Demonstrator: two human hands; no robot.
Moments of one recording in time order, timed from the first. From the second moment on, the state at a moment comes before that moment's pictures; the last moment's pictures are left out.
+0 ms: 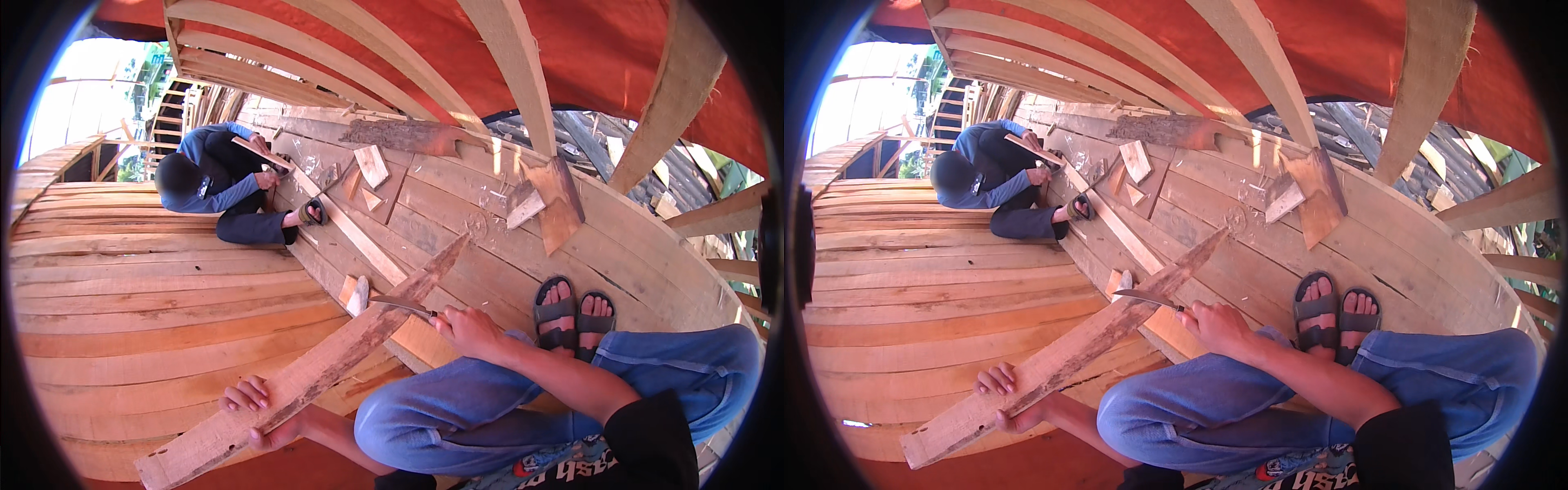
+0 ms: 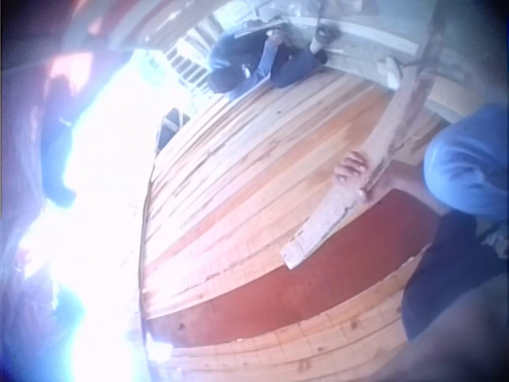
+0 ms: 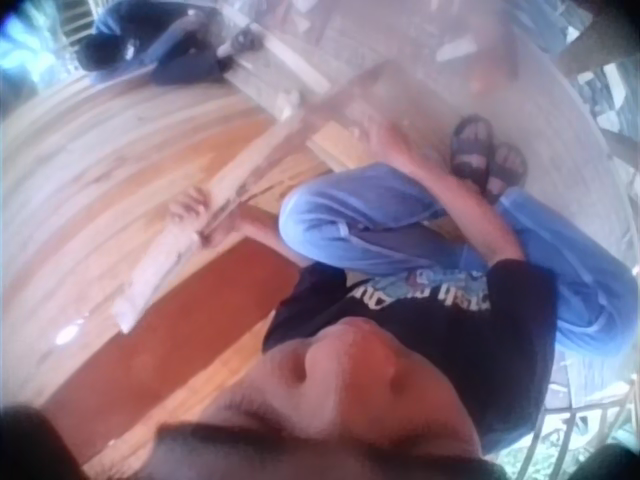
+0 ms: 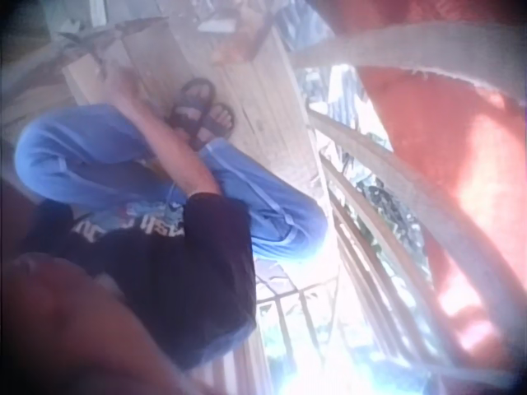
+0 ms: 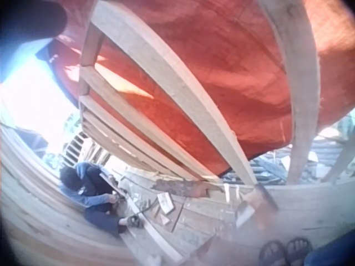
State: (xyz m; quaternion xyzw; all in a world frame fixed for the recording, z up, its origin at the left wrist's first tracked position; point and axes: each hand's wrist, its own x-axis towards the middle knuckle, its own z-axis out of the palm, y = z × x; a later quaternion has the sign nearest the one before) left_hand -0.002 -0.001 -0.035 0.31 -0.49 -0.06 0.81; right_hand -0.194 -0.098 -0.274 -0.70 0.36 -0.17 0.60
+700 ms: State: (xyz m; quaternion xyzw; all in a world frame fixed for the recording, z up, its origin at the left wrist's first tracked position) left_hand -0.001 0.004 -0.036 0.31 -0.49 -0.07 0.81; right_hand -0.196 -0.100 -0.291 -0.71 0.38 -0.17 0.58
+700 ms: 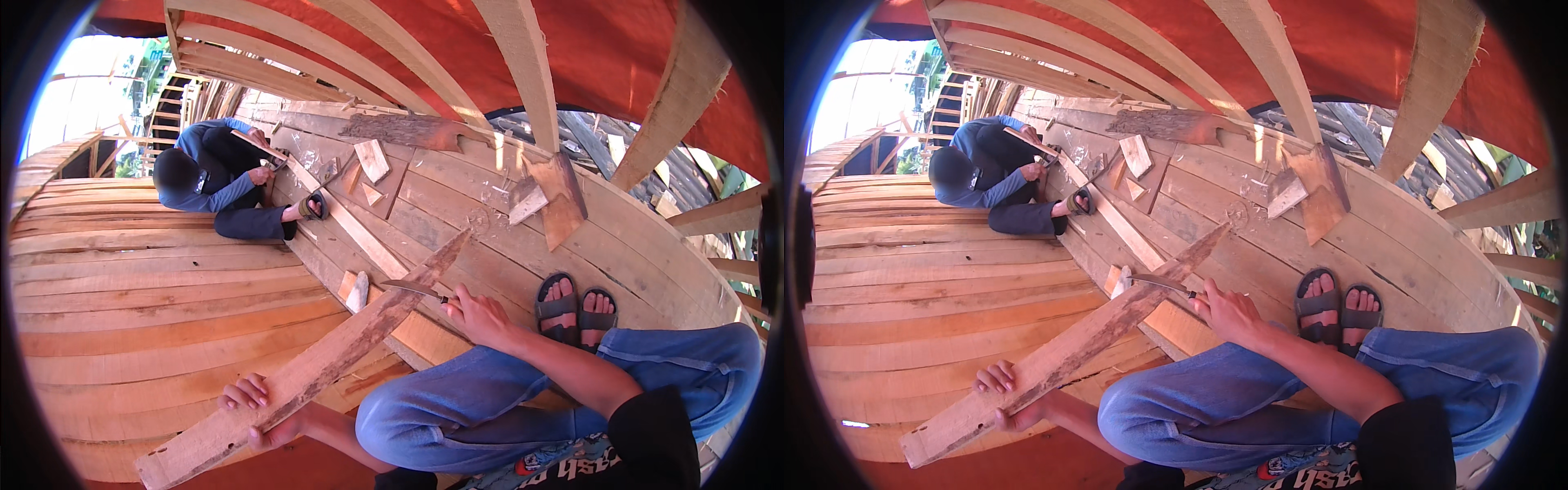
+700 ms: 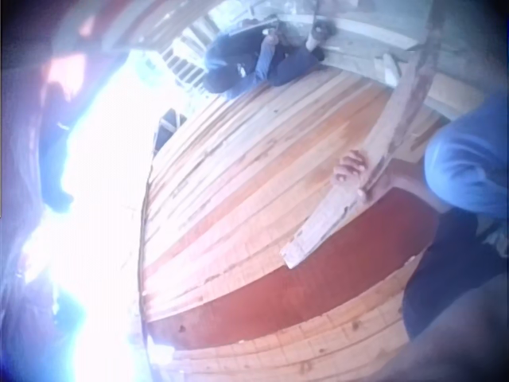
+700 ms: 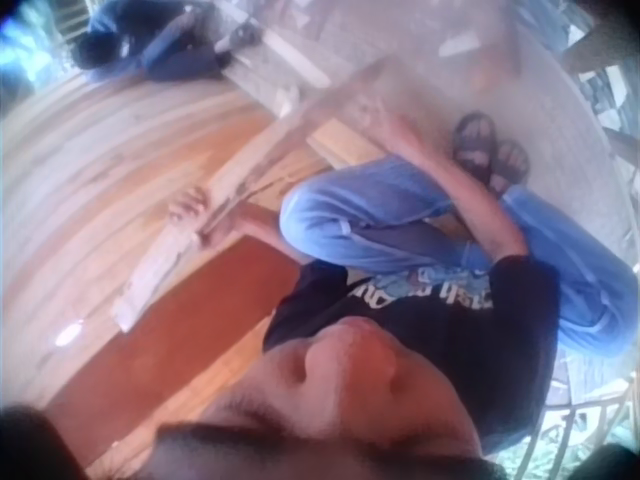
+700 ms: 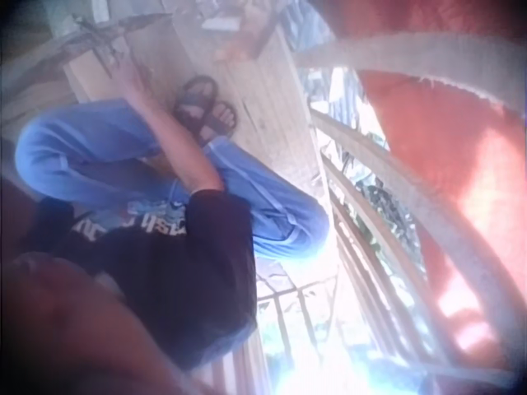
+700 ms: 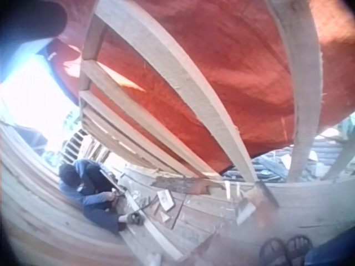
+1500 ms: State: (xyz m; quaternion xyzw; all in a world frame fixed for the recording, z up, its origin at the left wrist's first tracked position) left_hand 0.002 0.002 -0.038 0.31 -0.49 -0.07 0.81; right_hand -0.198 -0.113 -0.303 -0.79 0.35 -0.18 0.47
